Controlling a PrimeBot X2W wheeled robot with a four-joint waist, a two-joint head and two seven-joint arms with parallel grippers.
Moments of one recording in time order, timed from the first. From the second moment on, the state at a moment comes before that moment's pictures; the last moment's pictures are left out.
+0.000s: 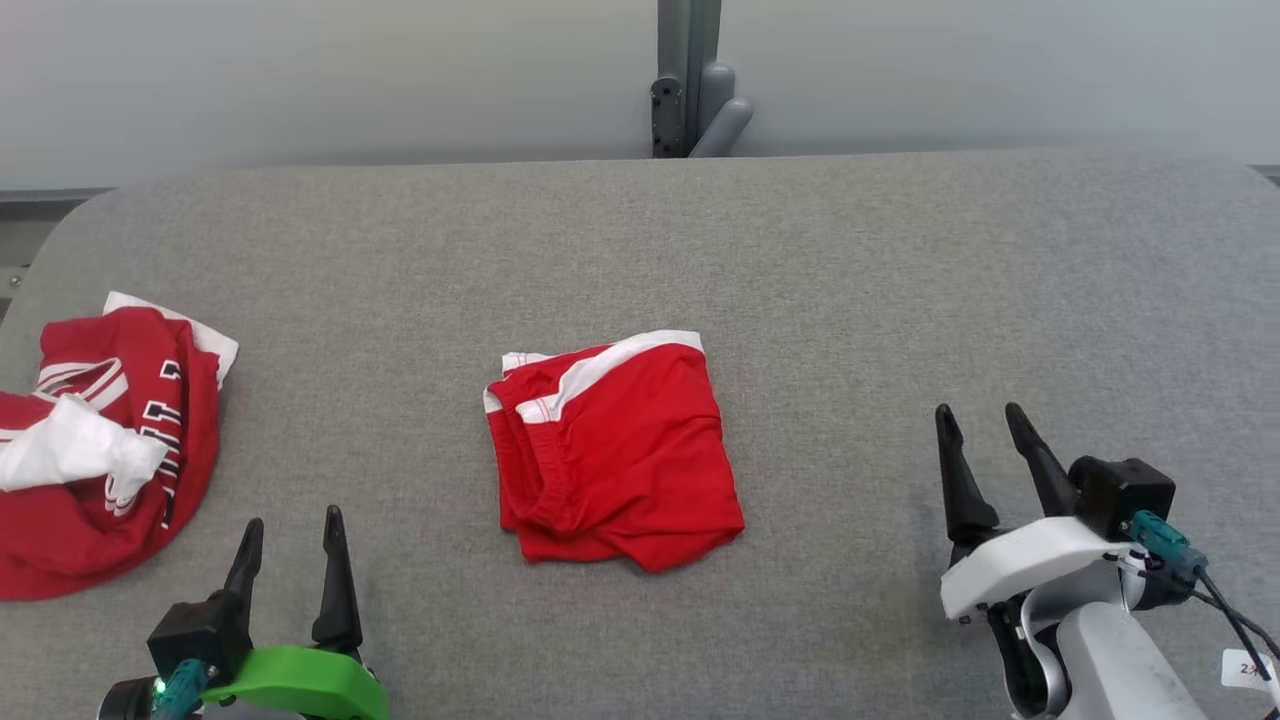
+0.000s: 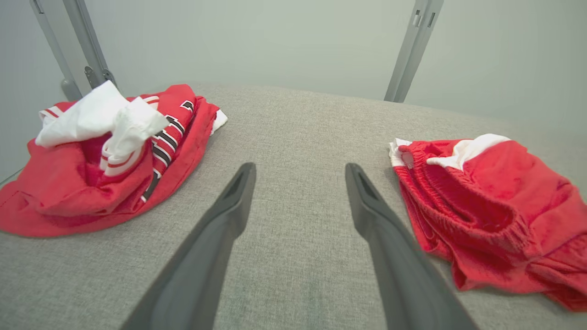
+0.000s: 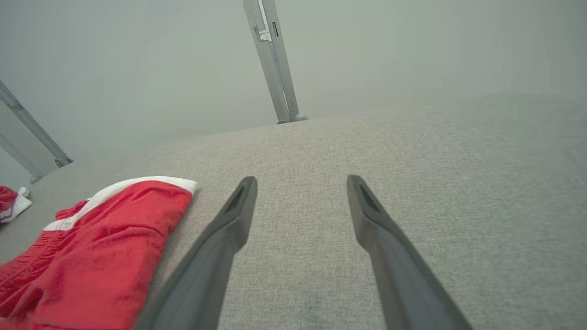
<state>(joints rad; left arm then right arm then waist) -0.05 0.05 0.04 0.34 -0.20 -0.07 -0.26 -0.21 -0.06 0.03 0.43 0.28 0.13 -0.26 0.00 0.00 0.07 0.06</state>
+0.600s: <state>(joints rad) 0.01 0.05 0.07 0.34 -0.18 -0.09 -0.26 -0.11 -0.05 0.08 0.36 0.23 0.13 -0.26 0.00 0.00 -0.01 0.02</state>
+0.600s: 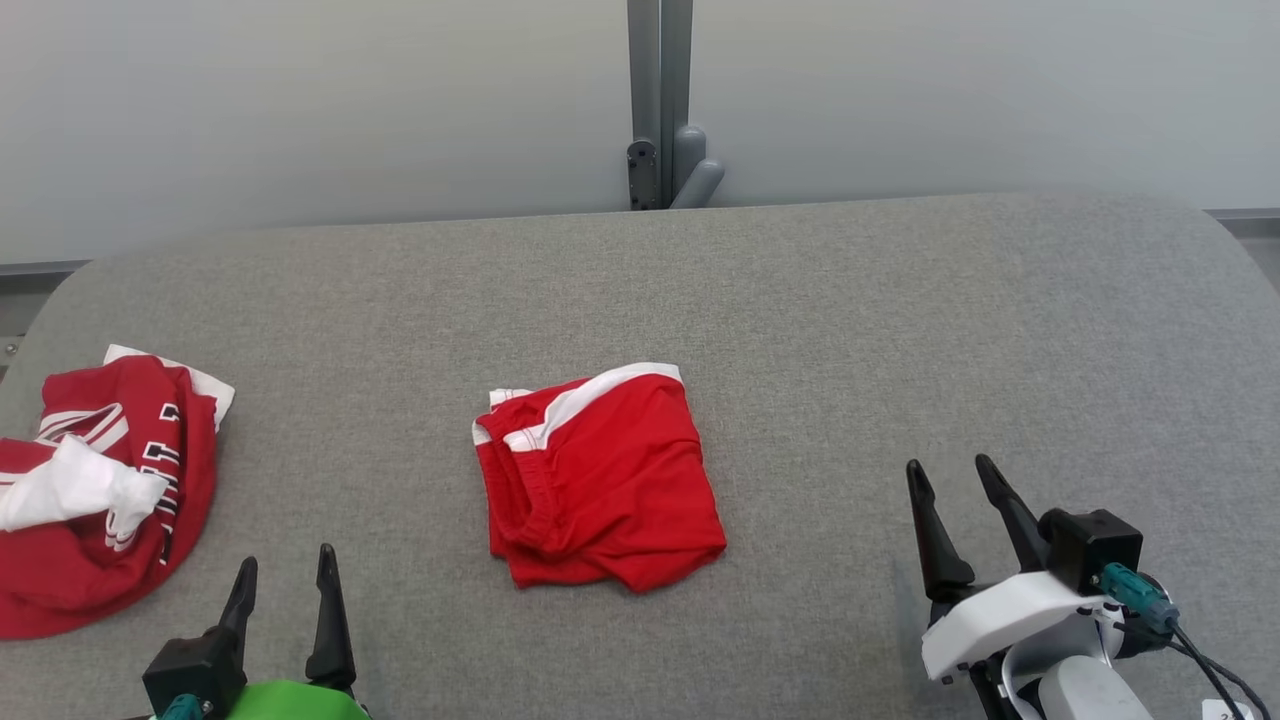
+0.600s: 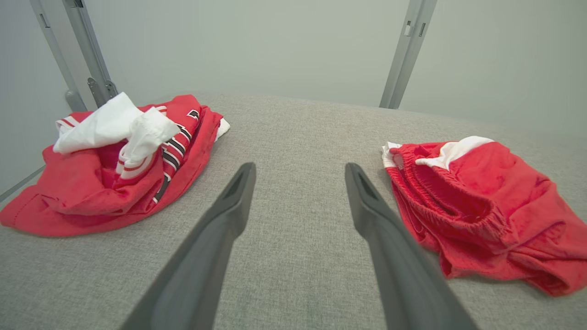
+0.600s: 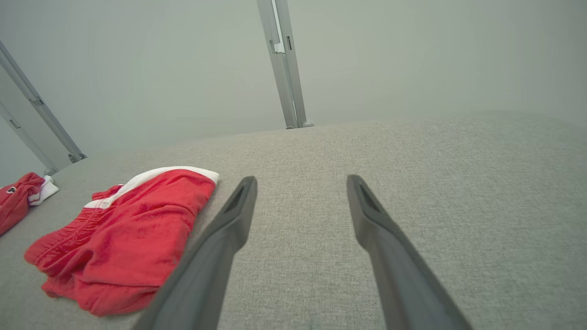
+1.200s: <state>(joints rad) -0.04 0.05 -0.03 0.34 -0.19 -0.09 -0.26 -0.27 -0.05 0.25 0.46 0.31 0.13 -0.26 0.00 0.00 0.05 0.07</state>
